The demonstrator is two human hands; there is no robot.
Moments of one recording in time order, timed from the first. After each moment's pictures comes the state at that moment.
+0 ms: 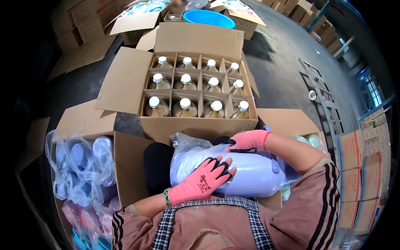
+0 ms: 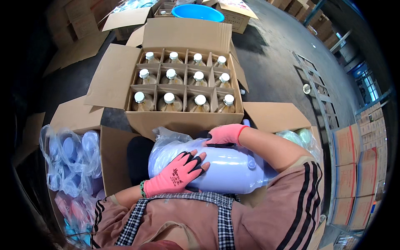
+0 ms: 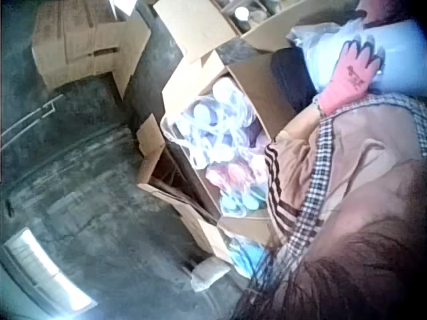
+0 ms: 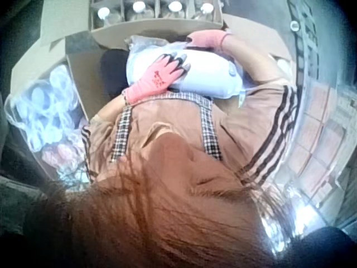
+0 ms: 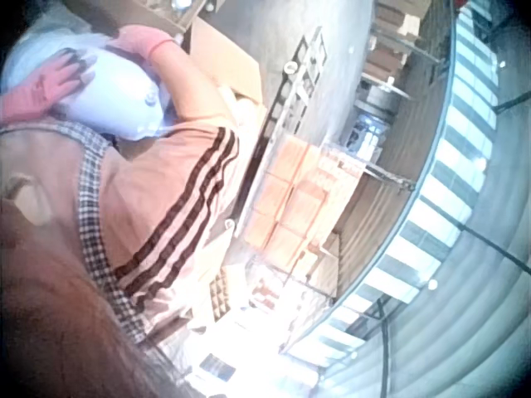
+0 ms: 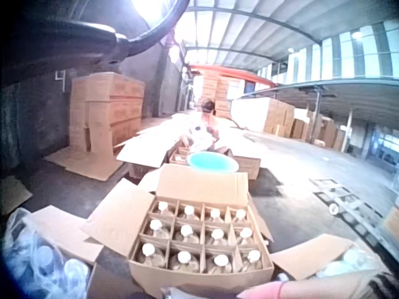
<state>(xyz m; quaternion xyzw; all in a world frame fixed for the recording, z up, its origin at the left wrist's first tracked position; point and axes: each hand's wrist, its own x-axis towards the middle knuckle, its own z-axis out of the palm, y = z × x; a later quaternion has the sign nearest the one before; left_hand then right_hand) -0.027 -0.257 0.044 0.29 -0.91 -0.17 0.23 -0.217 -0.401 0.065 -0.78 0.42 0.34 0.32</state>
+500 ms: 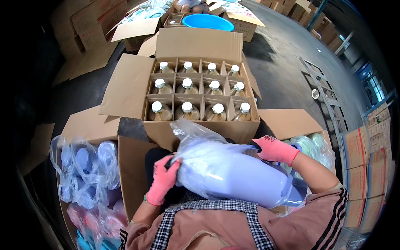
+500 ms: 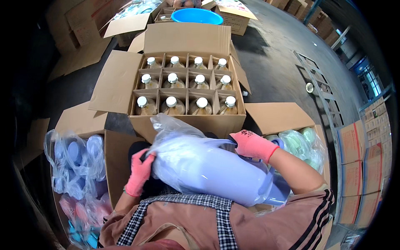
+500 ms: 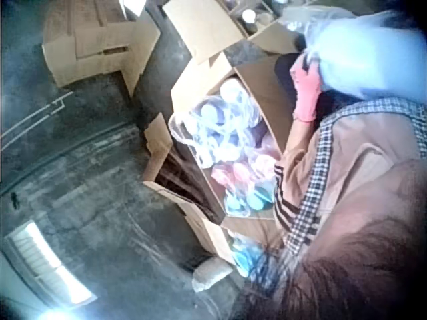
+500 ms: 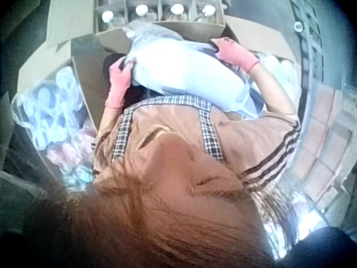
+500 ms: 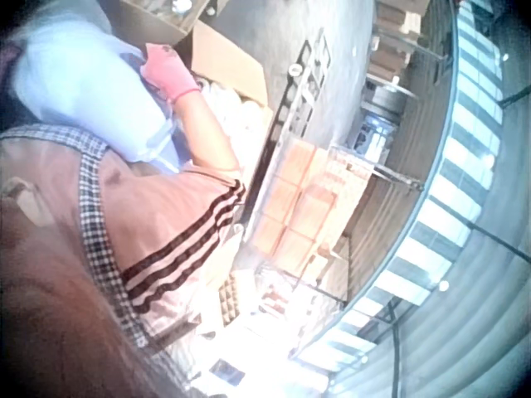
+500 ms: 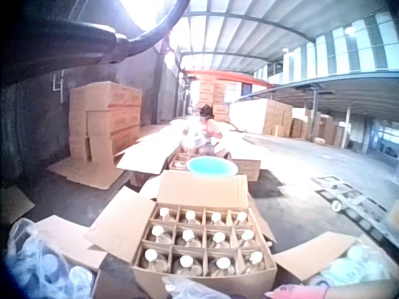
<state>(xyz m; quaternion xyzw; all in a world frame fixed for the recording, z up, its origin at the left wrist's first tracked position) 0.037 -0.247 0.007 0.63 -0.53 -0.28 0.50 -0.261 -0.352 0.119 -0.77 0.54 0.18 0.29</state>
